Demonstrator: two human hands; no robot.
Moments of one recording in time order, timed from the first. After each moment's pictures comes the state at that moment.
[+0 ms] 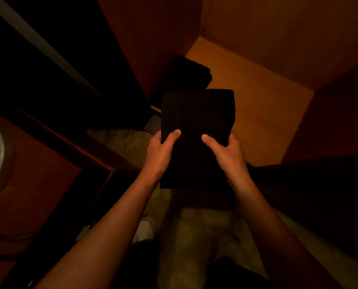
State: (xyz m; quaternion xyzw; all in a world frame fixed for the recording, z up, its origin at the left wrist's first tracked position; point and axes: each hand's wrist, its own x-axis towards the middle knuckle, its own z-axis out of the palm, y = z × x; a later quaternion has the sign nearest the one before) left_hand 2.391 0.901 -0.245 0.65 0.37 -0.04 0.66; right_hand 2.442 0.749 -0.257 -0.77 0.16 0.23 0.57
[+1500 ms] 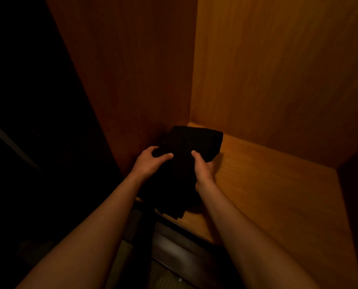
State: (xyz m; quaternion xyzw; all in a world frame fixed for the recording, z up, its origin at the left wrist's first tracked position) left_hand 2.636 1.027 -0.433 0.81 0.24 -0.03 0.53; right_hand 2.690 0.884 -0.488 -0.61 0.29 0.14 0.72
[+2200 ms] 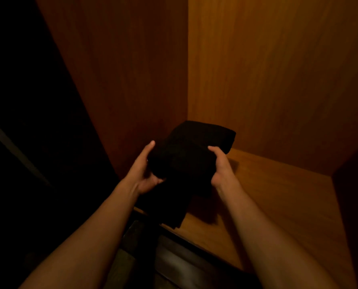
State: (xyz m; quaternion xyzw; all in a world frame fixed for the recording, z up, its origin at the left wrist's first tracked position) left_hand 2.621 1.011 -0.399 0.36 0.23 -0.09 0.90; right_hand 2.699 0.823 -0.423 -0.40 0.19 0.26 0.86
